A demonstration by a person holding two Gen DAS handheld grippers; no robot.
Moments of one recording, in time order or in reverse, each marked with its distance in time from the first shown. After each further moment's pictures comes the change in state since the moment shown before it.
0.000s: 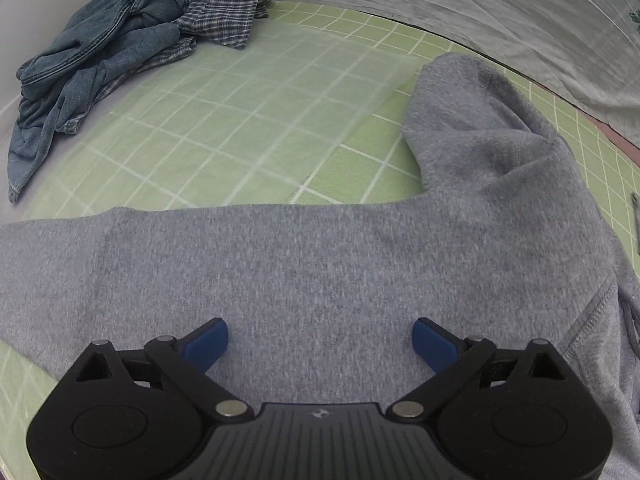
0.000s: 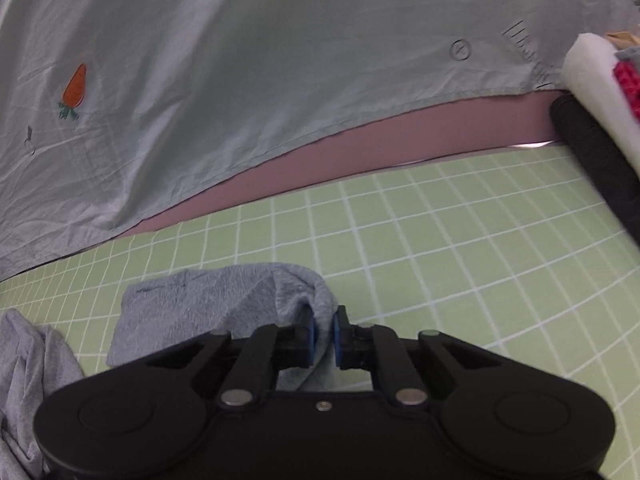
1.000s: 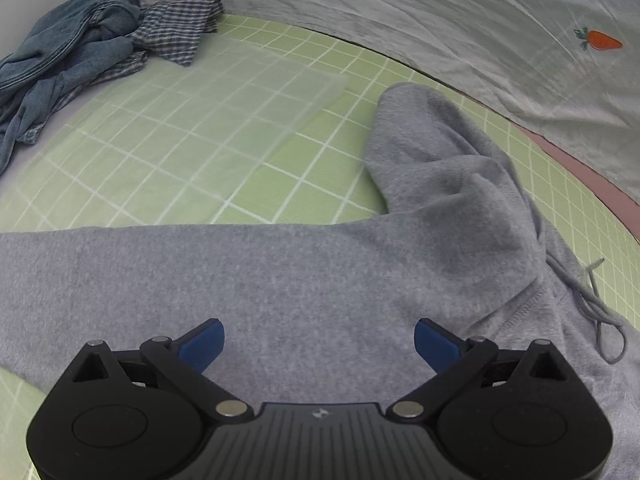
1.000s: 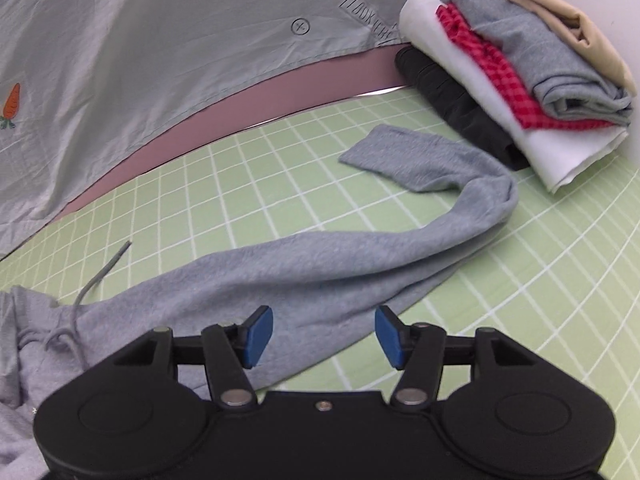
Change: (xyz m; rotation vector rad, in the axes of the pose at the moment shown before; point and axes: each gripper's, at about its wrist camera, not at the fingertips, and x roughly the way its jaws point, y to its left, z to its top) left arm -0.020 -0.035 -0.003 0.018 -0.016 -0.182; right arm -0.070 -0.052 -0.081 0.154 0.092 -0.155
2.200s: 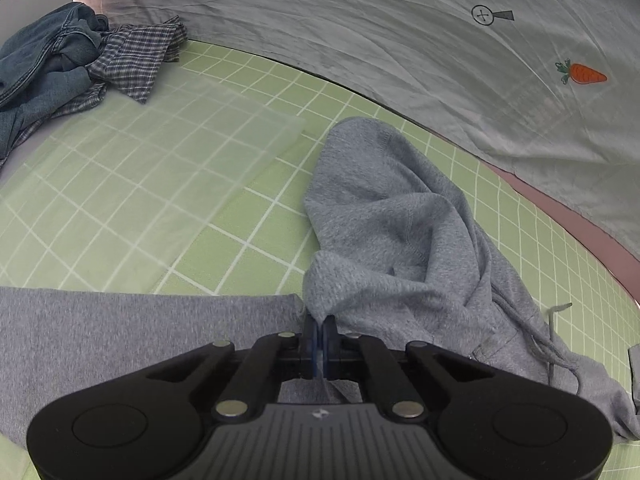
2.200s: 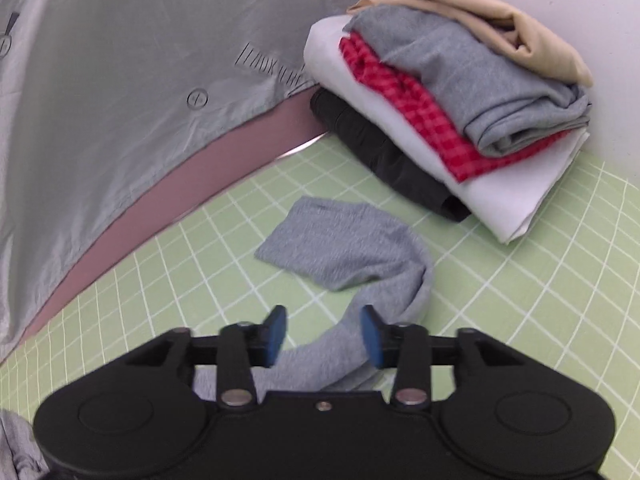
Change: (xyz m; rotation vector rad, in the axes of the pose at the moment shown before) left arm 0.005 -0.014 0.030 -0.019 -0.050 -0.070; right arm 0.026 -0.062 0.065 0.155 -0.069 -0.097
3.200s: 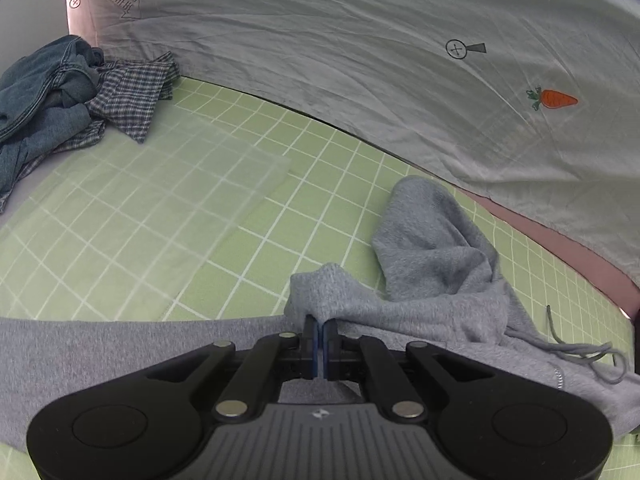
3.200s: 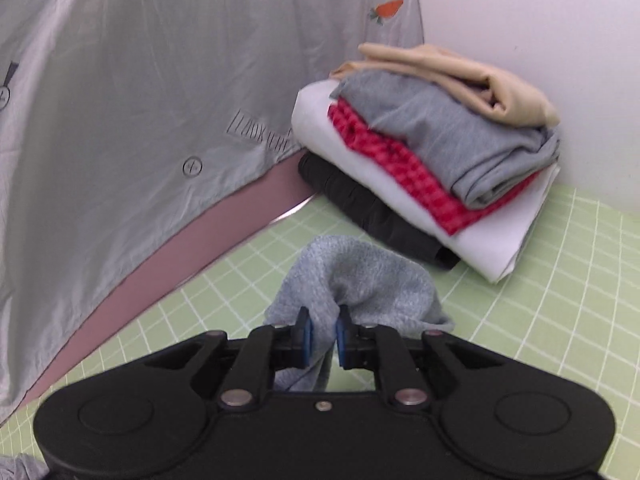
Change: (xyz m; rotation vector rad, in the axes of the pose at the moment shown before) left arm -0.016 -0.013 0.005 0.050 -0.061 -0.006; right arm -0.032 0.021 0.023 0.091 -0.204 -0.083
